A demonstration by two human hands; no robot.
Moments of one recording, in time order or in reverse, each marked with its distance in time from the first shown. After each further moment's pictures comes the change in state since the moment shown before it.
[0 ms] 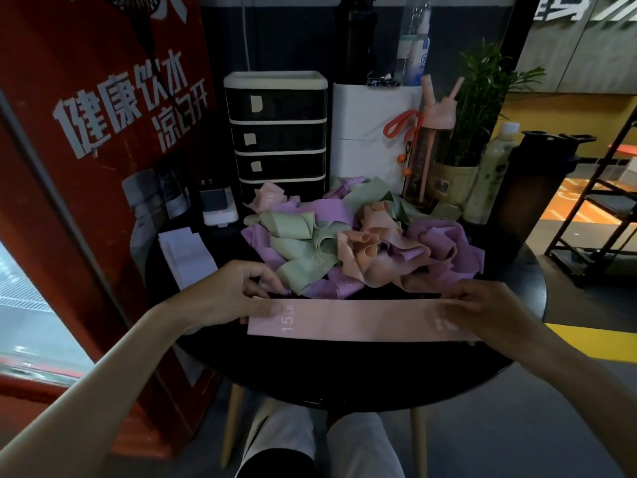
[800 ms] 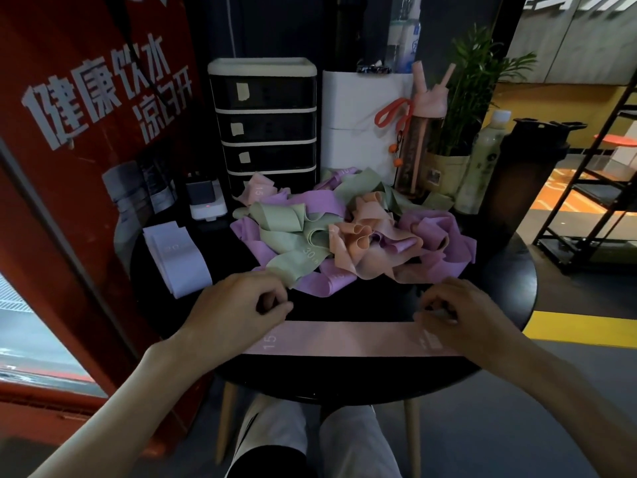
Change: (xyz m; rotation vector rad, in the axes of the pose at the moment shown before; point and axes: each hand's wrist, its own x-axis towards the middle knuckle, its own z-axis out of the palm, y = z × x) left_hand -0.013 0.000 0.043 0.533 0.310 0.219; right_hand -0.007 0.016 0.022 -0.375 0.004 -0.245
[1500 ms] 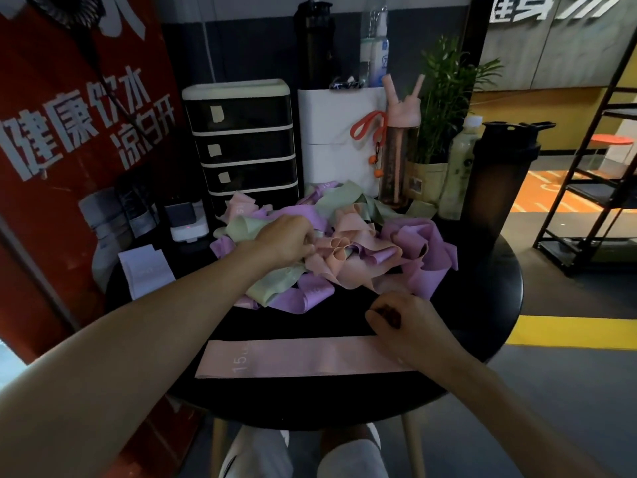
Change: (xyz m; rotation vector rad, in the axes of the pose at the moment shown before) left_hand 0.187 0.016 0.042 0.262 -0.123 0.087; right_hand 0.024 0.000 0.046 0.253 0.115 0.032
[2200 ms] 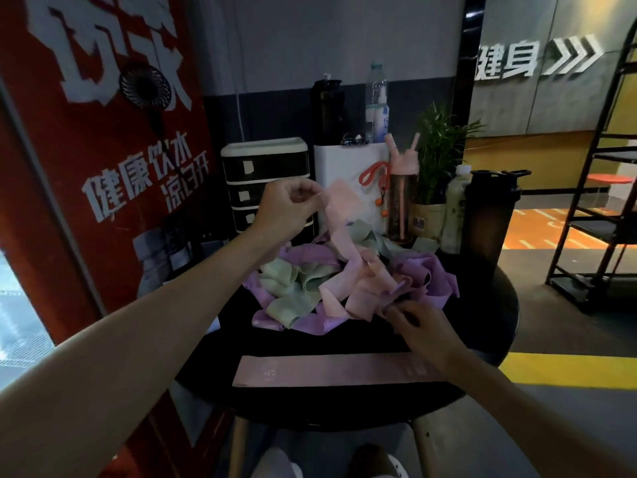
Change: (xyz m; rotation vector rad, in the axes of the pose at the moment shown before) left_hand -0.065 0.062 -0.114 -0.867 0.552 0.038; right_hand 0.002 -0.016 -0.021 0.200 0.065 0.125
